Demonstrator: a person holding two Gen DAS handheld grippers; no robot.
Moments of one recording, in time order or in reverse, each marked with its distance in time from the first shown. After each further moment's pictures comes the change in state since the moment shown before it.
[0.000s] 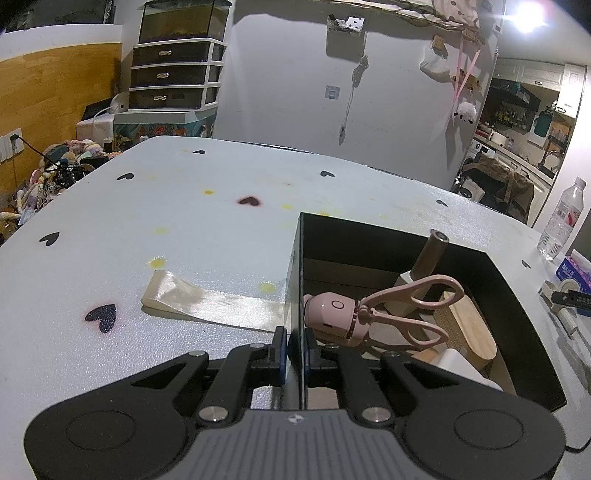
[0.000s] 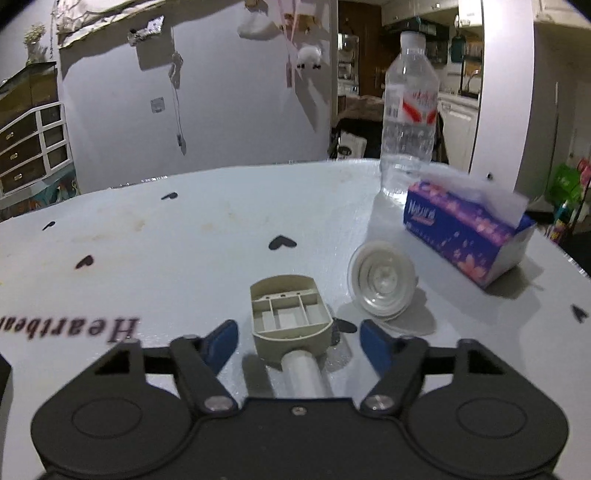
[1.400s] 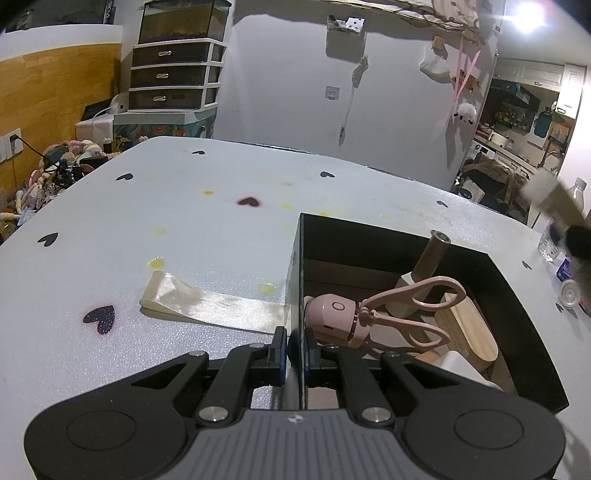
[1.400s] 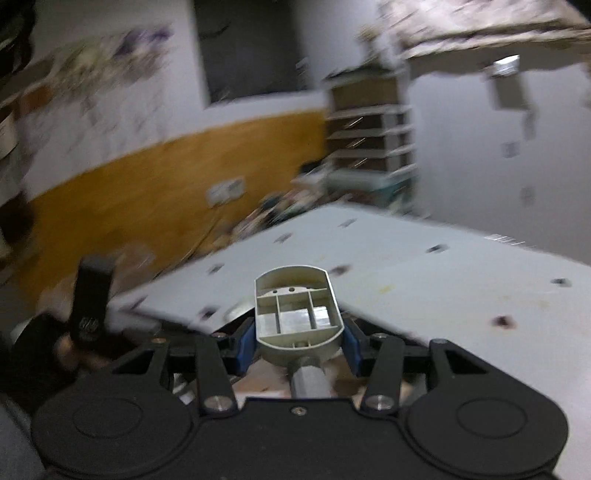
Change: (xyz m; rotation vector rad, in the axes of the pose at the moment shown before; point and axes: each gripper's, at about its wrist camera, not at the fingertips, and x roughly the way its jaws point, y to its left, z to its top) left arm -0.002 -0.002 0.000 -0.002 -0.006 -0.001; right arm -0.139 0.183 0.019 -0.475 -0.016 1.020
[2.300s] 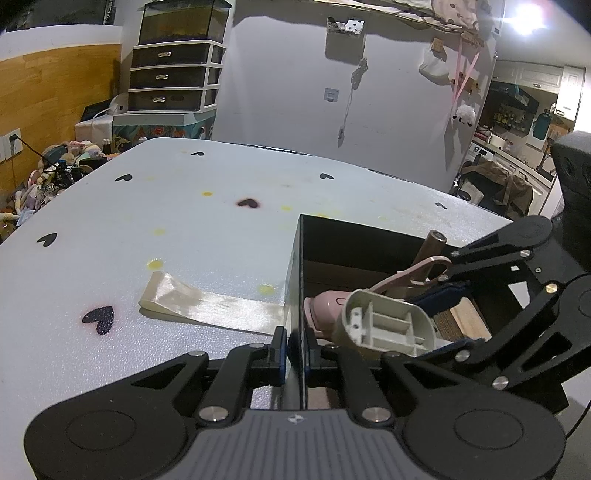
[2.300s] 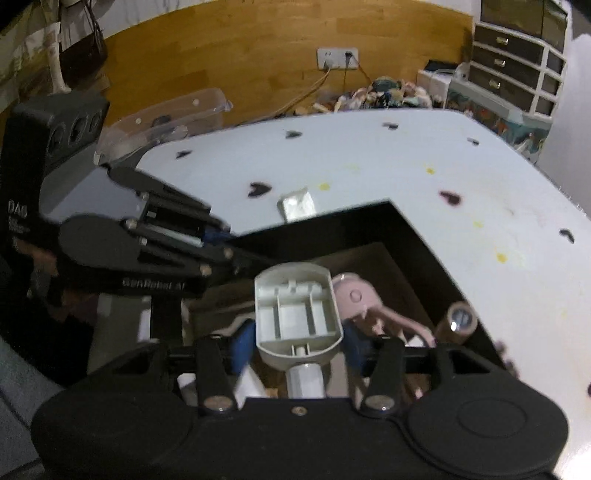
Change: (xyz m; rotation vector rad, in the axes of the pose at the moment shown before) left arm -0.001 -0.001 0.000 -0.004 -0.006 -0.005; right arm 0.122 0.014 0.009 -0.323 0.397 0.216
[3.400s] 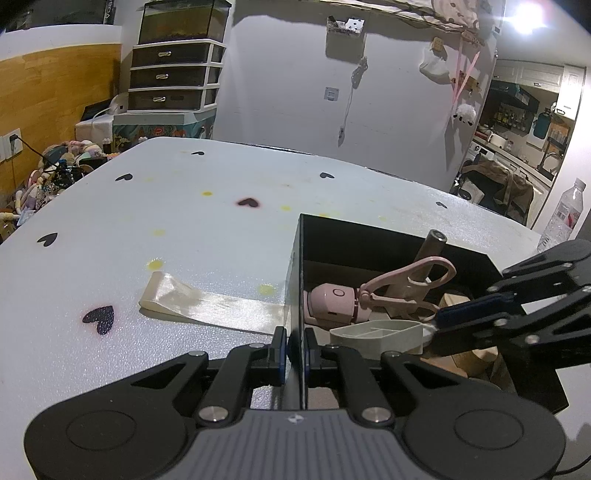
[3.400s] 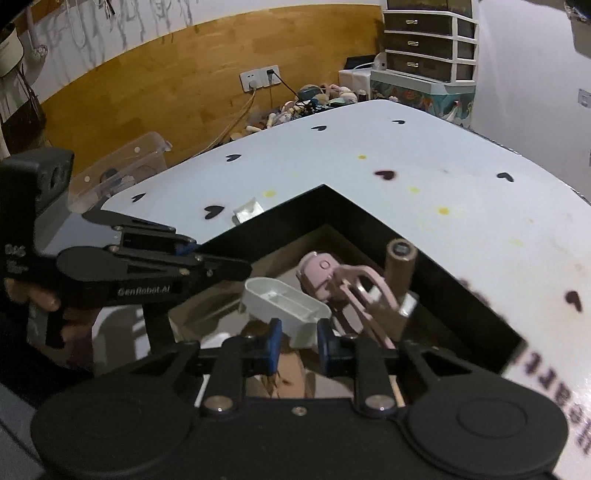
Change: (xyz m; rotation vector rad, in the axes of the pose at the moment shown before) left arm 0.001 0.001 0.000 0.003 0.000 0.000; right arm -0.021 0.000 -0.025 0.250 -0.059 -0.112
